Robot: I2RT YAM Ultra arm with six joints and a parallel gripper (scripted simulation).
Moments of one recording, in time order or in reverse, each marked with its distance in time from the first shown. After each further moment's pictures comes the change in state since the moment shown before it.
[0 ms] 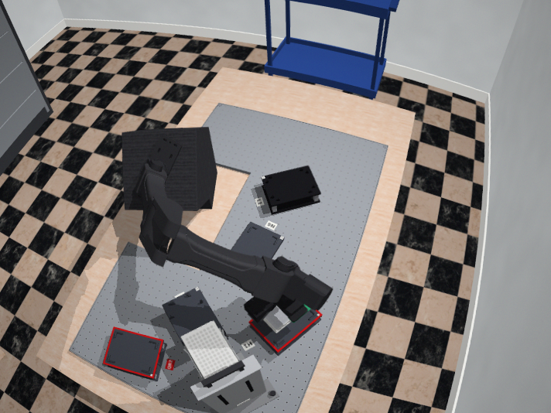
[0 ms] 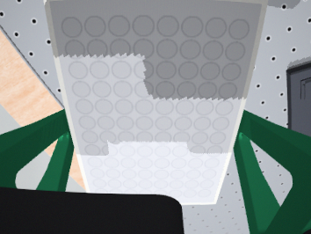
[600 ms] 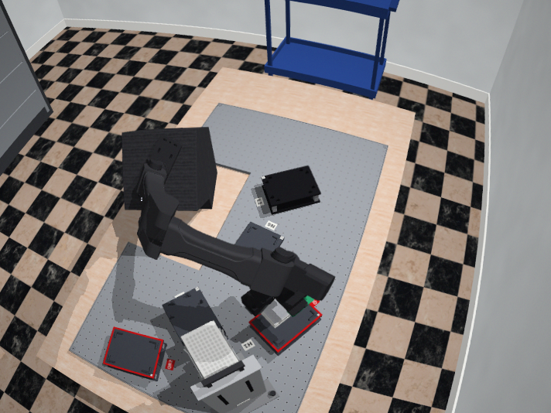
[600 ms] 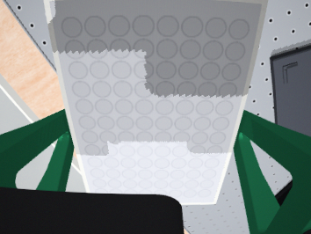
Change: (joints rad) arm 0.067 -0.036 0.070 -0.163 0.026 0.085
